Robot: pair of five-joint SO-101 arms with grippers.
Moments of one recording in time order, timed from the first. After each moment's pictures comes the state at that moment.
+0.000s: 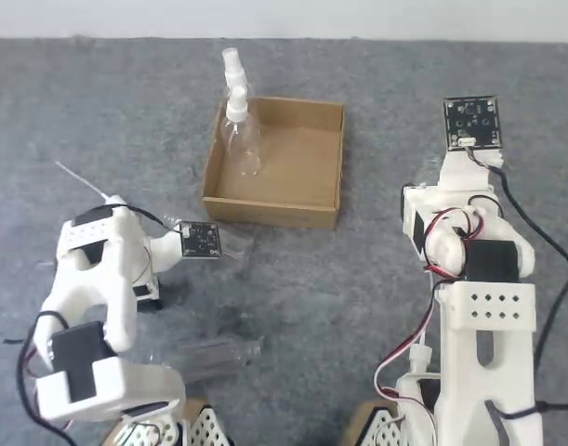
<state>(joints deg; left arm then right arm) -22.9 -0.7 43.9 65.9 -90.9 -1.9 -42.8 34.9 62.2 3.2</state>
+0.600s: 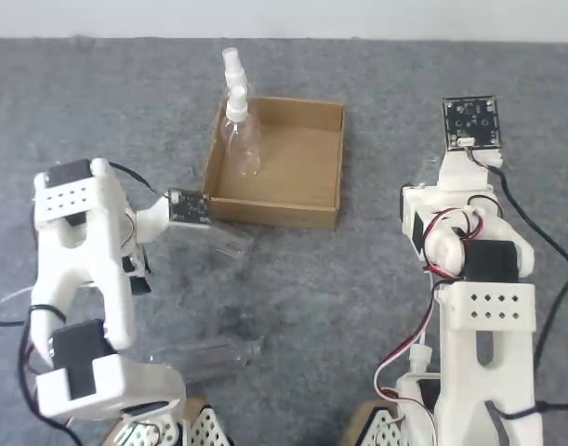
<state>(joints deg) -22.5 -0.7 21.1 97.9 -88.3 -3.0 -42.8 35.1 62.2 3.2</state>
